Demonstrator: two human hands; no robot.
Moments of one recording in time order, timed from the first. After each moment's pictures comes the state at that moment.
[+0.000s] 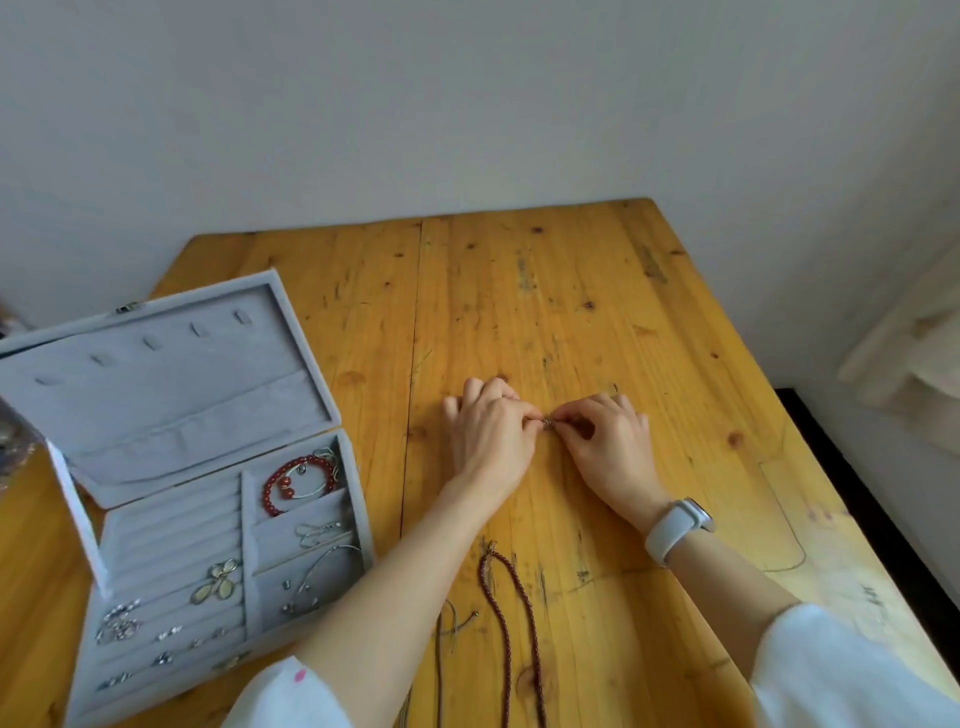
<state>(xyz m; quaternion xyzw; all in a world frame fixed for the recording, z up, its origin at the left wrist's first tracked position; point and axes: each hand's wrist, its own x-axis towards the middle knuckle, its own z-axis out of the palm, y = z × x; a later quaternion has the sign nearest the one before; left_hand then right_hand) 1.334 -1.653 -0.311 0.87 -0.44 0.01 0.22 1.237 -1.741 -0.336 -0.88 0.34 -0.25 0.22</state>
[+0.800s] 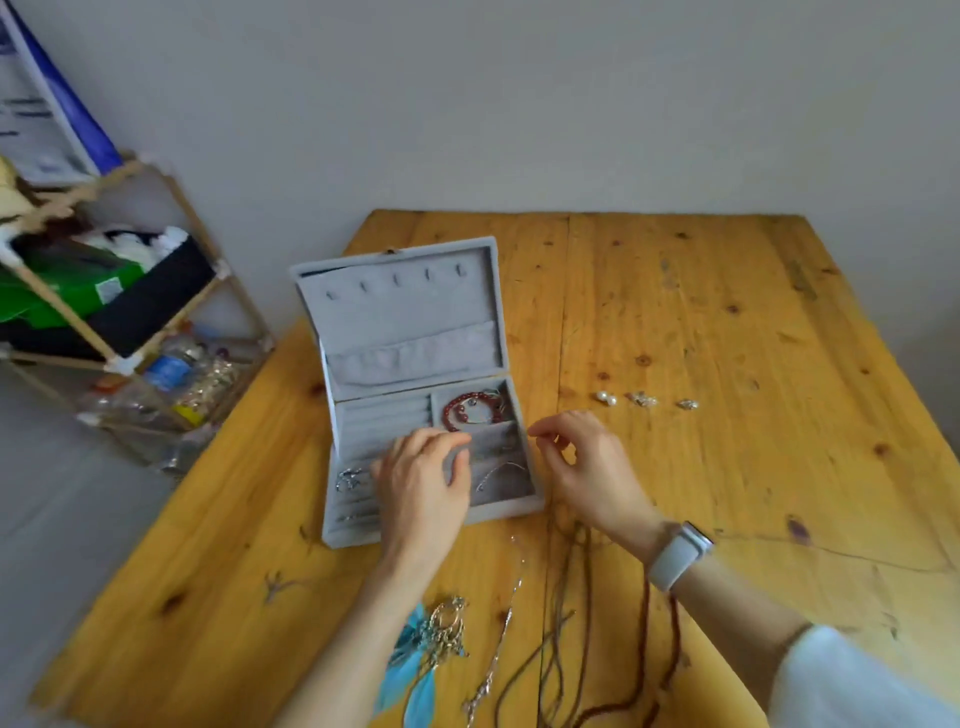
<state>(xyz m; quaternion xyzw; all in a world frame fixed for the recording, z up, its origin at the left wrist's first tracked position) 1.359 -1.431 -0.307 0.90 -0.25 0.12 0.33 1.280 -1.585 -0.299 -0.90 0.13 -0.23 0.35</state>
